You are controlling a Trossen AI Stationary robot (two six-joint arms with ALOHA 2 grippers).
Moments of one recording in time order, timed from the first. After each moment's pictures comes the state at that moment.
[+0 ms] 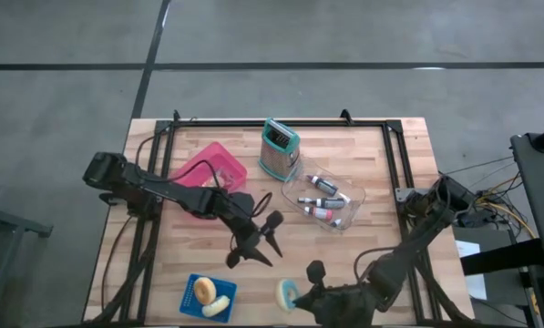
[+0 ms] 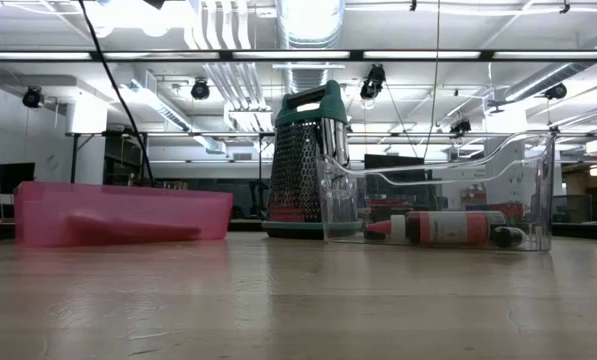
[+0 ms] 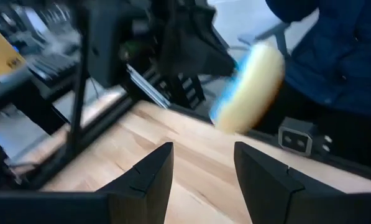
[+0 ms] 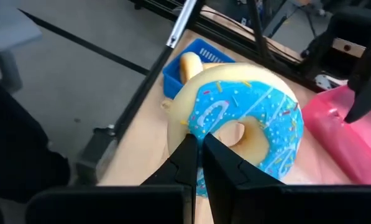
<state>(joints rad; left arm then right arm) -0.23 1.61 1.06 0.16 0.50 0.55 0.82 1.82 1.39 -0.20 0.59 0.08</state>
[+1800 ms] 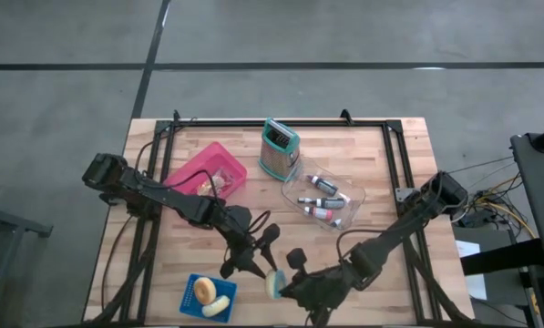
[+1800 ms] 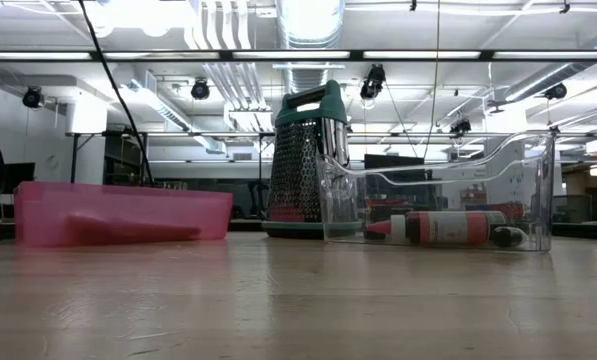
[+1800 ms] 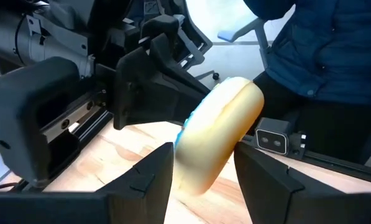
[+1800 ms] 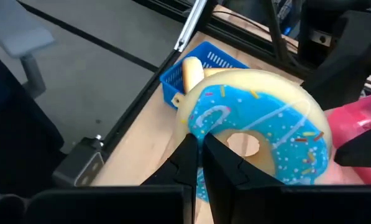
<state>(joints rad) -0.31 1.62 1.06 0.14 0.47 0.60 0.66 1.82 1.38 -0.13 0.34 -0.01</state>
